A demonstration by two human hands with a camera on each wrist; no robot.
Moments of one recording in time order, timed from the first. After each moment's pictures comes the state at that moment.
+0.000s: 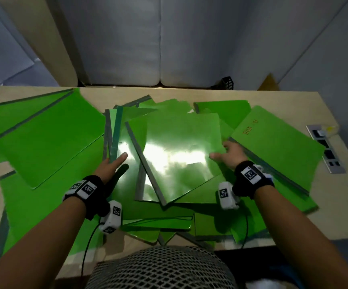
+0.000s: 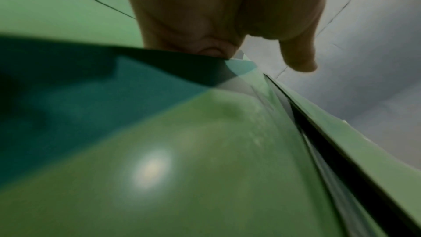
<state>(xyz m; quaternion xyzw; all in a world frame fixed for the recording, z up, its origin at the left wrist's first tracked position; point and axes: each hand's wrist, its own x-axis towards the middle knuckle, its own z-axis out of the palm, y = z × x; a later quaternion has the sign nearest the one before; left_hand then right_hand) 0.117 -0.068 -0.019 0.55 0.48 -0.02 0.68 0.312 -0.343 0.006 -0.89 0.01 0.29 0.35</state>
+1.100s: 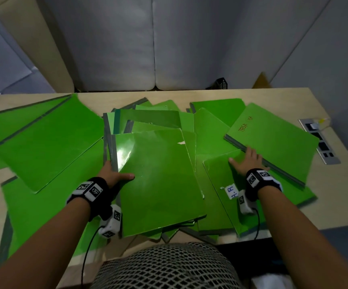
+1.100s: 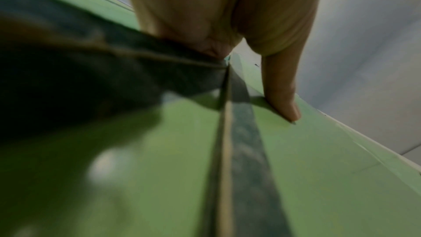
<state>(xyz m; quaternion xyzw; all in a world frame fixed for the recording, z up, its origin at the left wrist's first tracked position) 0.108 -0.056 -0.041 0.61 0.49 -0.10 0.62 0.322 -0.408 -0.042 -0.97 0.03 0.26 0.03</state>
